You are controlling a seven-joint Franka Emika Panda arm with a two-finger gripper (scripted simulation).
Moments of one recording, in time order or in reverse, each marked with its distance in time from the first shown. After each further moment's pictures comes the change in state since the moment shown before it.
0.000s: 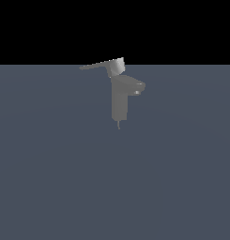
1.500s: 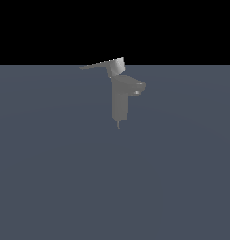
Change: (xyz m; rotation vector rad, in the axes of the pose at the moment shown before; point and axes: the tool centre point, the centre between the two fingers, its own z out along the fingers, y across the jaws) arm 0.172 -0.037 0.025 0.077 -0.124 0.551
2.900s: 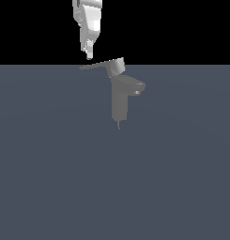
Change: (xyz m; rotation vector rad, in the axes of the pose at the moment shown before) arm 0.113 -0.156 0.143 -0.105 -0.027 0.650
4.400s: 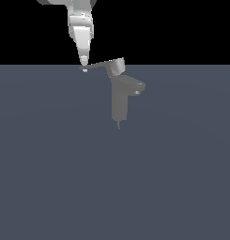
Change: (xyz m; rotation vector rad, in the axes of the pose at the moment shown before) arm -0.015 -0.020 0.044 -0.019 0.027 0.135
